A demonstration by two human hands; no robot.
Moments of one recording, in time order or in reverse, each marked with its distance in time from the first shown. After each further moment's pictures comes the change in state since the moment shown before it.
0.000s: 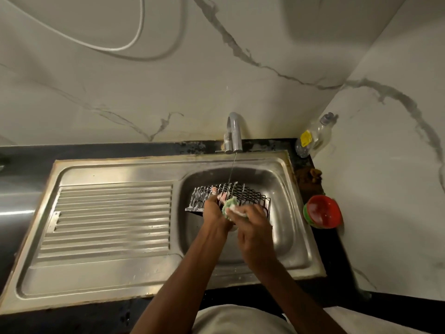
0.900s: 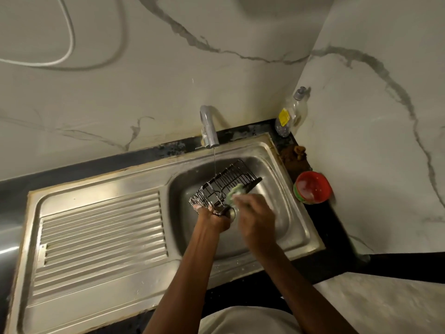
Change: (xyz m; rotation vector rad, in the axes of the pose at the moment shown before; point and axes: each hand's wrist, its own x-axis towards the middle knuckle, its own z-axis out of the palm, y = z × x) left_hand 0.001 -0.003 0.004 0.221 0.165 -0.176; right_hand -0.007 0.032 0.014 -0.170 0.241 0.125
